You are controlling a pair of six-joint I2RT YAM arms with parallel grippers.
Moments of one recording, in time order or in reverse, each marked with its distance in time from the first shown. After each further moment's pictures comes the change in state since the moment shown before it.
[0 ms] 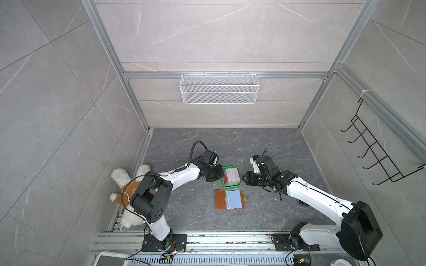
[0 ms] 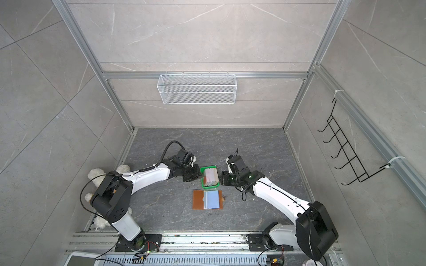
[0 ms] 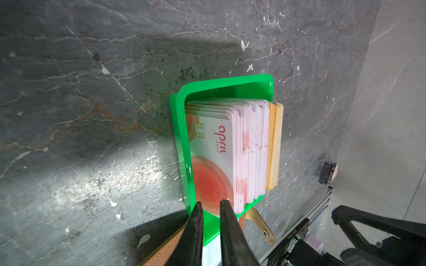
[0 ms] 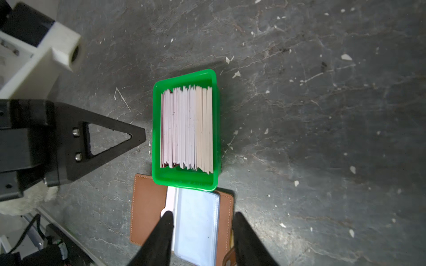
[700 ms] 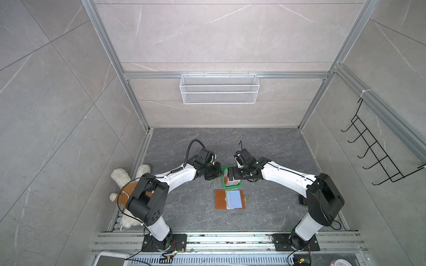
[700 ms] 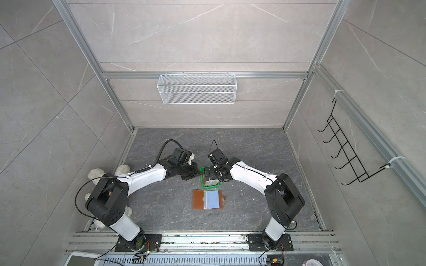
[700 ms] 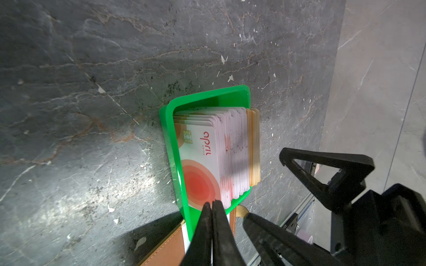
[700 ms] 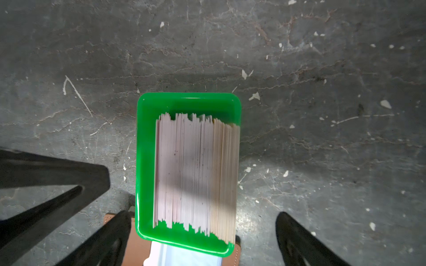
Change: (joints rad) left arm 0.044 -0.037 -0.037 0.076 0.063 0.026; right arm 0.099 0.389 0.331 -0.151 0.145 -0.078
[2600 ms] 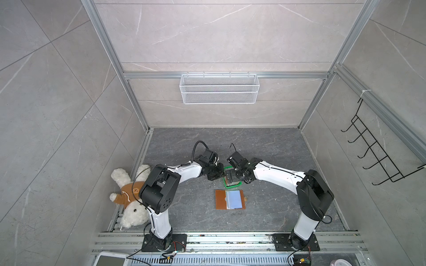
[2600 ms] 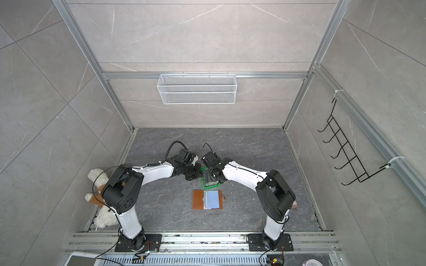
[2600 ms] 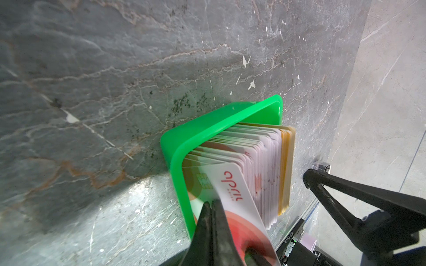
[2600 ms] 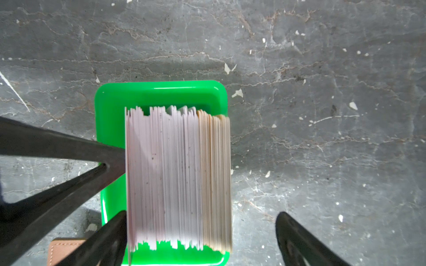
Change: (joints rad) left arm 0.005 0.175 0.056 0.052 0.036 0.002; right arm 0.055 0.076 0.059 -0.080 0.168 -0.010
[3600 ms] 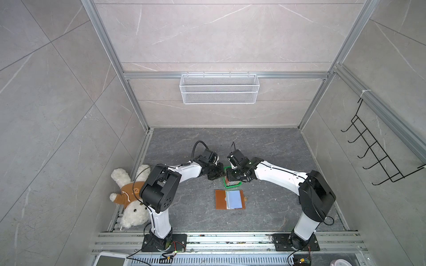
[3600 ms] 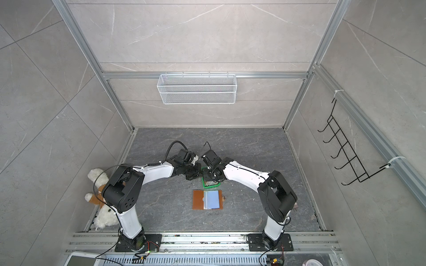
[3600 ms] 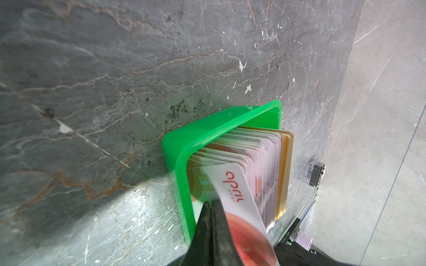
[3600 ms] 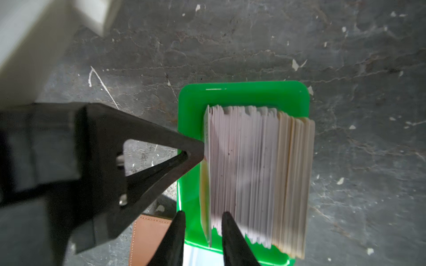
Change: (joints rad) left arm 0.003 0.011 -0.006 0.035 0.025 -0.005; right arm -0.001 -0.008 0.000 0.090 -0.222 0.068
